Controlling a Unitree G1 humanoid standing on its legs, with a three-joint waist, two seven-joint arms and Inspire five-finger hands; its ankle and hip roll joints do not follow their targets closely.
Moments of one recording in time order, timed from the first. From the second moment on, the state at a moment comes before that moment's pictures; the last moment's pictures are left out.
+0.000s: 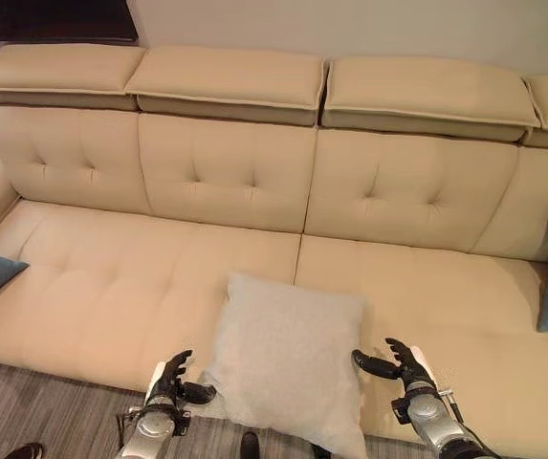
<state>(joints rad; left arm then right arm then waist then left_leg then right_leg) -0.05 0.34 -0.23 0.85 -0.12 -0.08 0.21 -0.17 -0.34 0.23 0.93 -0.05 -0.04 -0.25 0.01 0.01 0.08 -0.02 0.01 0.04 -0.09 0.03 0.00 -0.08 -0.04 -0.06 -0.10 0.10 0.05</state>
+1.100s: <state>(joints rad) -0.10 0.42 -0.17 0.58 -0.48 -0.11 0.07 -0.12 -0.36 0.23 0.84 -0.05 -0.03 -0.18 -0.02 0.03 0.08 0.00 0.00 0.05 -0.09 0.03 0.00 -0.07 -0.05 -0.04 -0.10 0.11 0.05</state>
